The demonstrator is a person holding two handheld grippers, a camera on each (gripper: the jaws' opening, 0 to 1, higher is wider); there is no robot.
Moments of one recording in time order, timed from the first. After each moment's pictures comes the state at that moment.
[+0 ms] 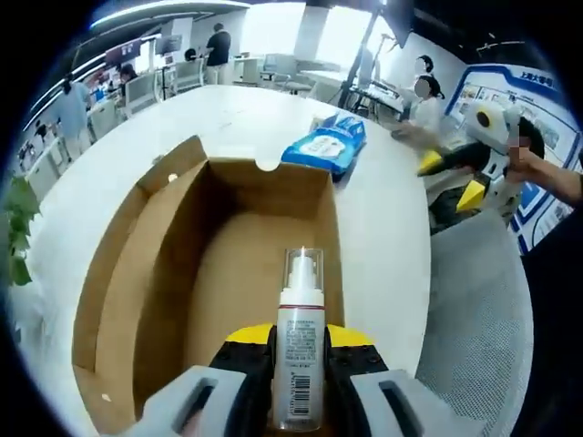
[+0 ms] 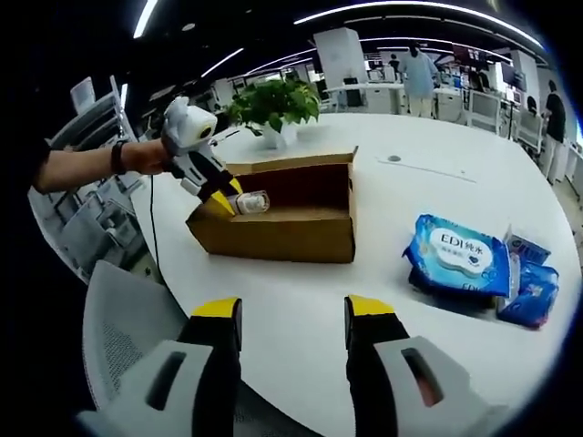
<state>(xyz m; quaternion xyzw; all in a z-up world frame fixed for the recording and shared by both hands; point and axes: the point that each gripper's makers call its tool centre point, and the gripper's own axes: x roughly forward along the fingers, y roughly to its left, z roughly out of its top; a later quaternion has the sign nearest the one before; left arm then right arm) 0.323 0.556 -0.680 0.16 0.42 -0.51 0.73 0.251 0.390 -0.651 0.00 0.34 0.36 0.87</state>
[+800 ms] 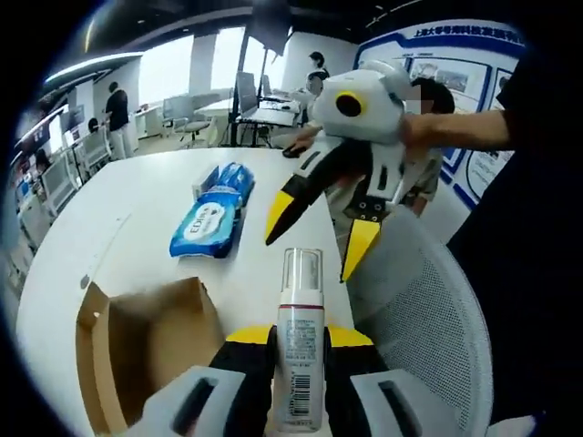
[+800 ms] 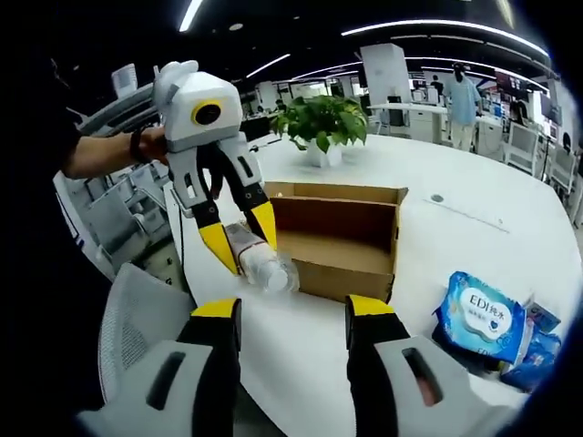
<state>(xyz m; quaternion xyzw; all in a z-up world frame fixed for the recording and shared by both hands) 0.245 0.464 -0.617 0.22 0.31 -0.69 0.61 0.252 0.438 -0.614 -0.03 0.29 0.46 0.84</state>
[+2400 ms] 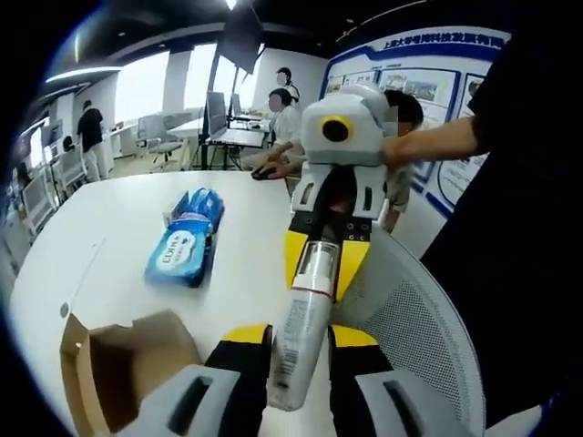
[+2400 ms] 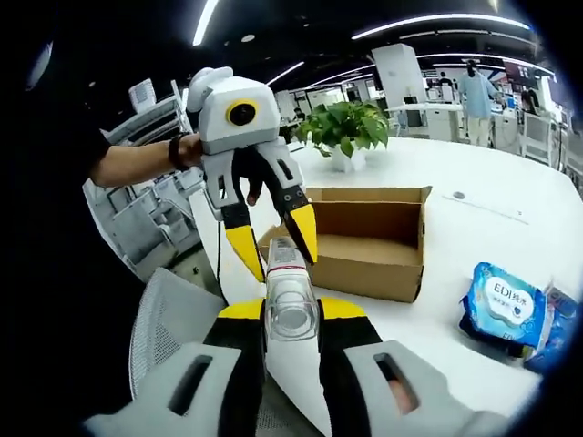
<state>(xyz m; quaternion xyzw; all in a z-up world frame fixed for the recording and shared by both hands) 0.238 0.454 -0.604 0.17 0.29 -0.73 0.60 0.223 0.431 -0.607 0.02 0.29 0.48 0.83</state>
